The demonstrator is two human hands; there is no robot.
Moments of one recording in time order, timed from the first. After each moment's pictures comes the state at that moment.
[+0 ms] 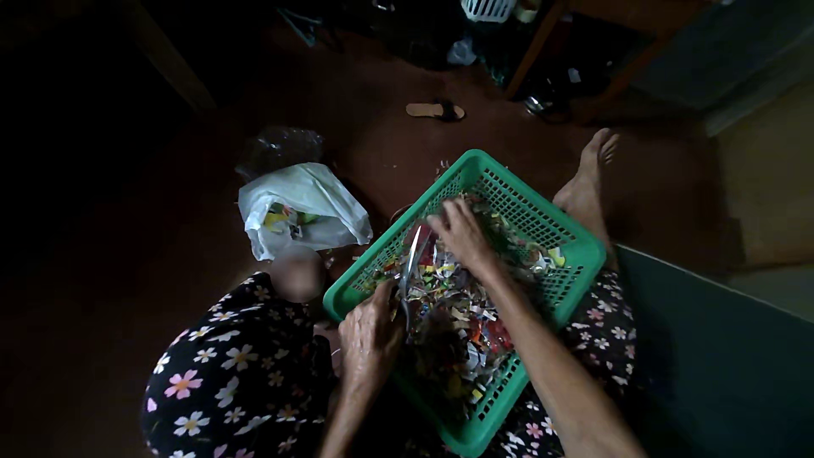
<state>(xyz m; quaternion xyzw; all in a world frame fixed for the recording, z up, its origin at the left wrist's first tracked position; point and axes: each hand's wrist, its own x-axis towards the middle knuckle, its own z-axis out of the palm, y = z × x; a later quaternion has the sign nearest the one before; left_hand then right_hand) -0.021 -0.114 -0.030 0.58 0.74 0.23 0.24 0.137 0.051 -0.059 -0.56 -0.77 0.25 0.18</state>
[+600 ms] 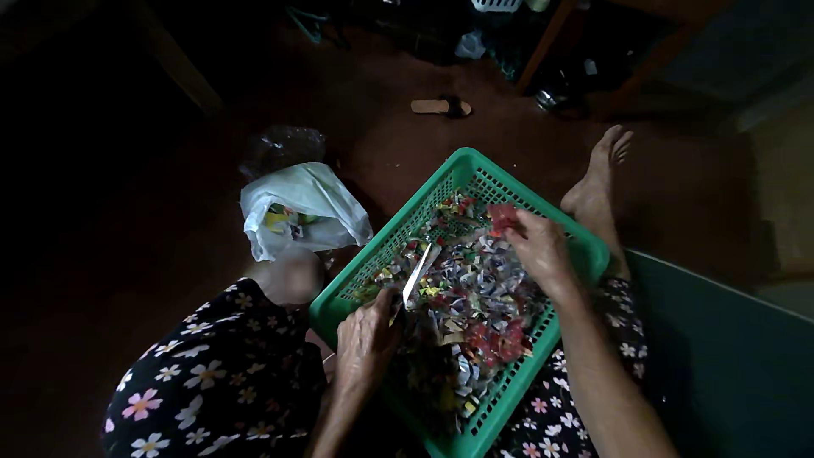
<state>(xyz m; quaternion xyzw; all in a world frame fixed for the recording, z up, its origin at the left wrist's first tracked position) -0.012 -0.098 -0.033 0.58 0.76 0.11 0.28 0.224 0.054 -0.023 -0.61 -0.73 0.23 0.20</state>
